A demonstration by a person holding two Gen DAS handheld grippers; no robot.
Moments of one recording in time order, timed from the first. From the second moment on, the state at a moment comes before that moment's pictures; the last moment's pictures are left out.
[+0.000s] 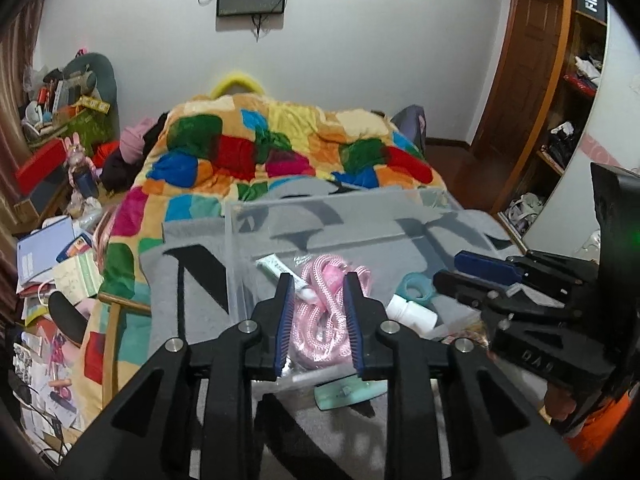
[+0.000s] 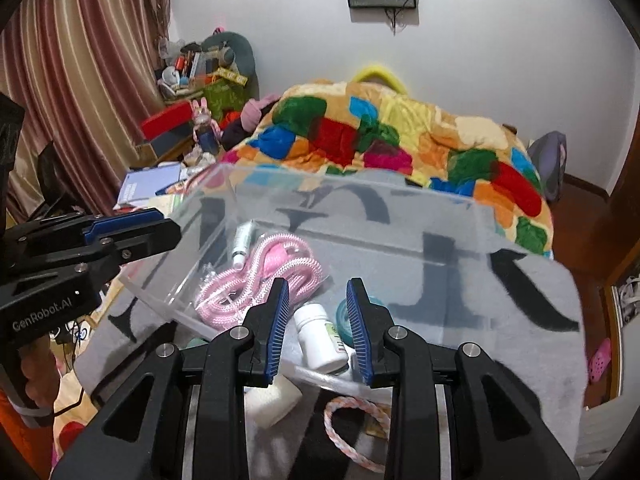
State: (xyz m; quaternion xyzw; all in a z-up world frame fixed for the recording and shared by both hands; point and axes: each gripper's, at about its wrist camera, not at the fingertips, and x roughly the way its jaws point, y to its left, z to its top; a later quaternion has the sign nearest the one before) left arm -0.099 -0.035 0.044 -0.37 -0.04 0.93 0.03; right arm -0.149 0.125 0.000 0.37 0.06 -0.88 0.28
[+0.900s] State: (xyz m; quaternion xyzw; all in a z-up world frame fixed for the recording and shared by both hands) left arm -0.074 0.043 -0.027 -0.46 -0.04 0.88 0.11; right arm -0.111 0.198 -0.075 0.45 0.02 -0.86 0.23
